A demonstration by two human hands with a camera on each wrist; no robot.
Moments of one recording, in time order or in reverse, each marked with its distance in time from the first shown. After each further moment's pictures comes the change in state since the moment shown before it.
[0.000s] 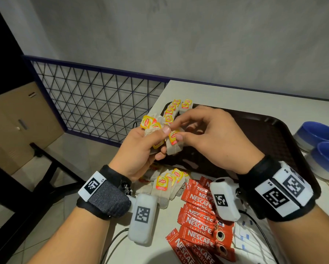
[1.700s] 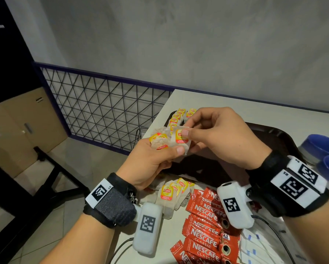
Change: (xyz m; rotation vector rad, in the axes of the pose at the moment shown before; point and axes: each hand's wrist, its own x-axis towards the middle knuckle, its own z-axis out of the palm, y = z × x) left_hand -0.003 0.003 0.007 0.037 0.009 -0.038; right_hand 0.020 -0.012 -0.010 0.308 -0.038 0.208
